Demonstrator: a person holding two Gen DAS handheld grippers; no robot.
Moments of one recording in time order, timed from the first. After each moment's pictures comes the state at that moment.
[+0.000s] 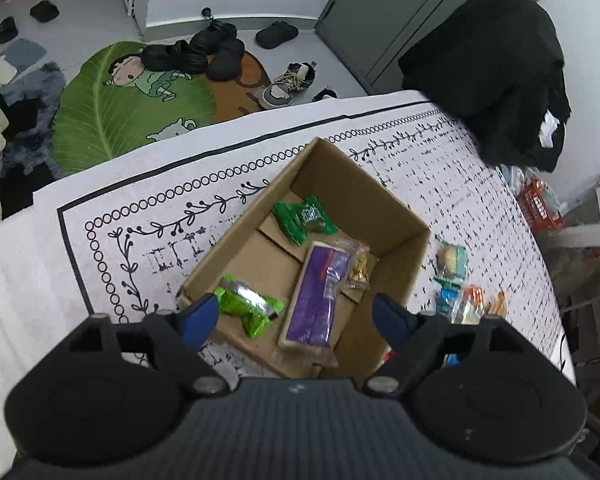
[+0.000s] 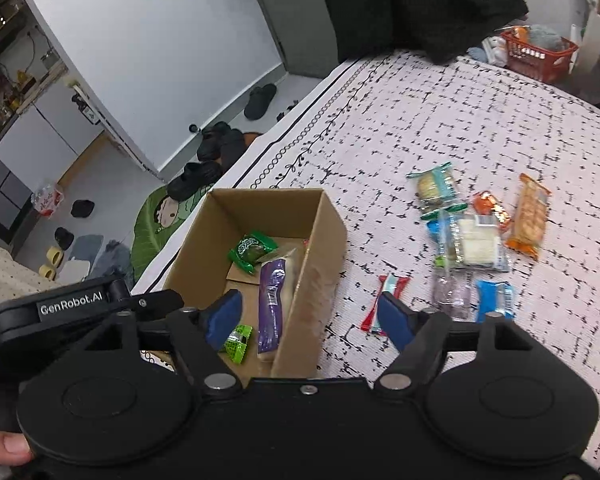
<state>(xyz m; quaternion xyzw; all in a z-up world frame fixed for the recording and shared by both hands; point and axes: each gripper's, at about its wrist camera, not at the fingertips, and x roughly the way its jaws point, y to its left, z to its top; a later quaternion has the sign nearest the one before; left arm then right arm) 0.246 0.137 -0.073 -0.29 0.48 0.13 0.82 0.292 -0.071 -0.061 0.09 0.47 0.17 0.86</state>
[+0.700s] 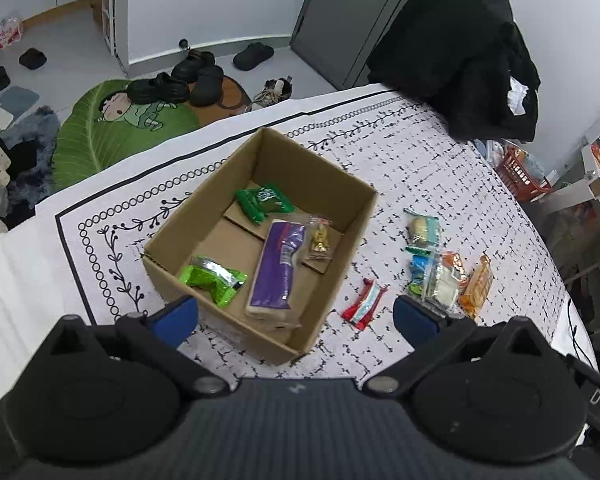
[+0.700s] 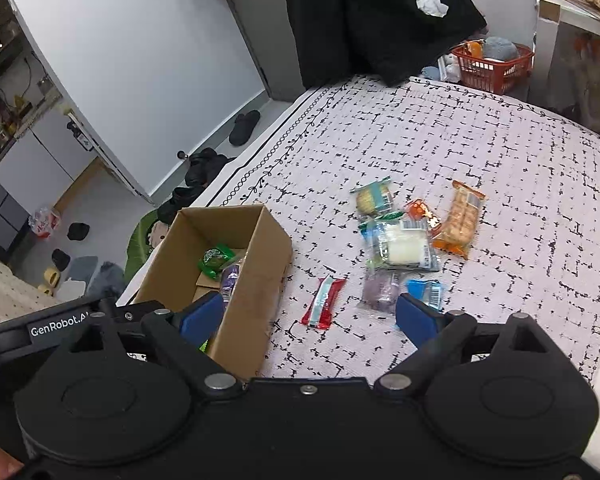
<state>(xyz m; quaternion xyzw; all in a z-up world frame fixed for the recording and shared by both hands) 0.222 0.062 -0.048 -0.23 0.46 0.12 0.85 0.264 -0.150 -0.047 0.10 0.45 0.16 0.87</state>
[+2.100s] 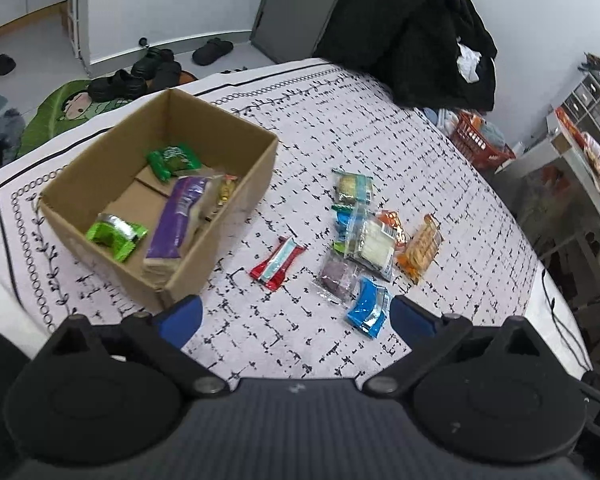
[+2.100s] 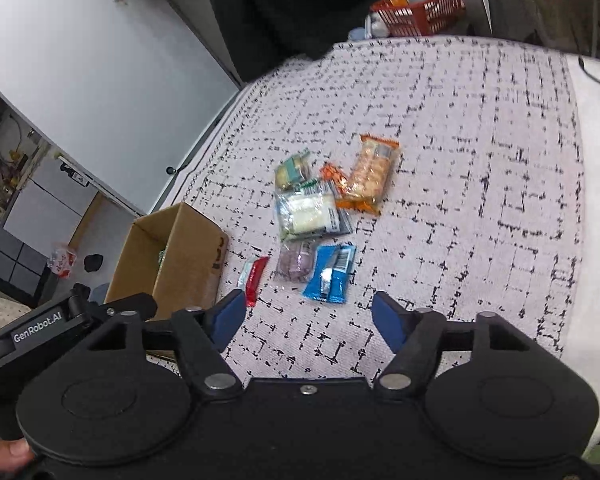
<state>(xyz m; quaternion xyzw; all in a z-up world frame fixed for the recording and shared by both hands) 0.229 -0.039 -0.072 -0.22 0.45 0.08 0.86 0.264 -0.275 -0.107 0.20 0.47 0.15 0.84</state>
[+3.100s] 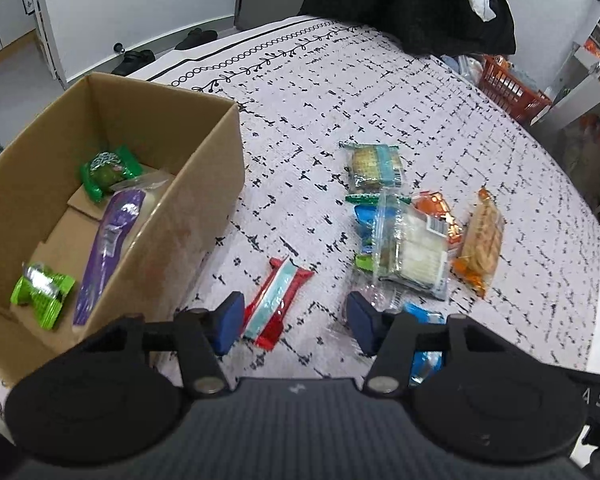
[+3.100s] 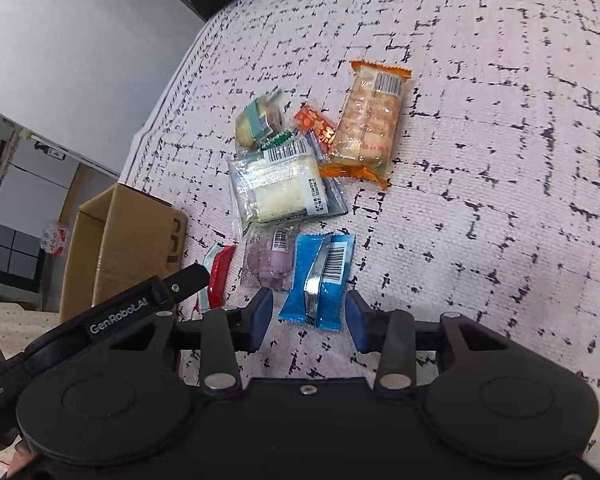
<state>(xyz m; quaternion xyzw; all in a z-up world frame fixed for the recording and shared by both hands) 0.325 -0.056 -0.160 -0.13 0.49 0.09 0.86 0.350 -0.243 -0.186 0.21 0.57 0.15 0.78</state>
